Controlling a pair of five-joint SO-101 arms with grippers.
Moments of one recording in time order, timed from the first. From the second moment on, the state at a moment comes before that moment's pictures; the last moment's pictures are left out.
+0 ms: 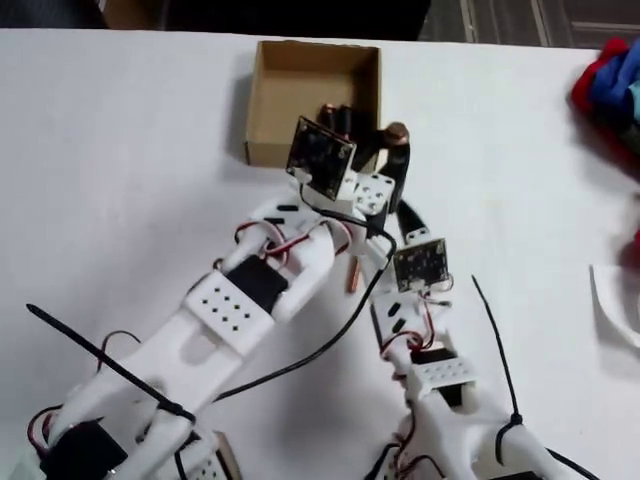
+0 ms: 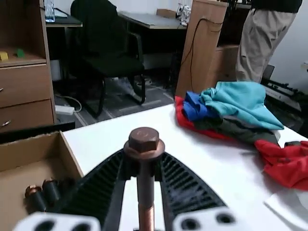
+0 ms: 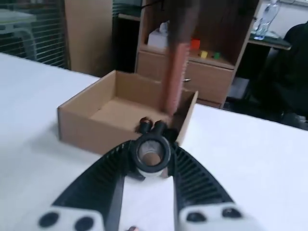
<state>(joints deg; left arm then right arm) 32.3 -26.5 39.5 3.2 10.1 -14.3 -36.0 91.1 -42.3 9.5</state>
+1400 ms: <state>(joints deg) 32.6 -26.0 38.6 6.2 10.1 -12.6 -35.8 88.5 -37.3 9.5</state>
